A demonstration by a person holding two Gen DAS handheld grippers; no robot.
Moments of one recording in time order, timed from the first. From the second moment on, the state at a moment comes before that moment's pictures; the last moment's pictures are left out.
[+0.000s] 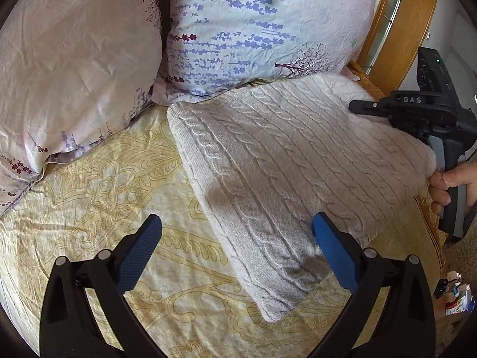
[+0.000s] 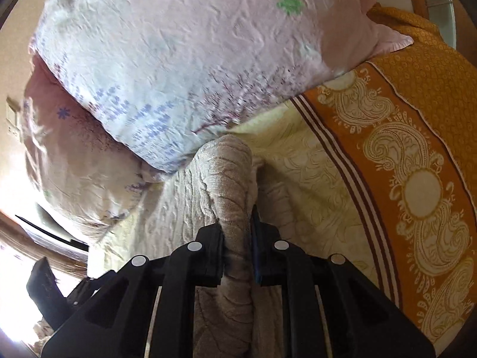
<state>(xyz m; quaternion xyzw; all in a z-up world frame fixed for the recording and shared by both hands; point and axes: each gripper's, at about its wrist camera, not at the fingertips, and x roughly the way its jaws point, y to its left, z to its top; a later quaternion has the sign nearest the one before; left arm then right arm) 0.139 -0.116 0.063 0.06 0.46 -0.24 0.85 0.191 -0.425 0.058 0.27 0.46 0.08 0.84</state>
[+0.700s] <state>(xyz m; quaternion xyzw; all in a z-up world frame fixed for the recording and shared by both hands) 0.041 -0.117 0.075 0.22 0.33 -0.30 0.87 0.076 -0.444 0.080 0.30 0.45 0.13 0.83</state>
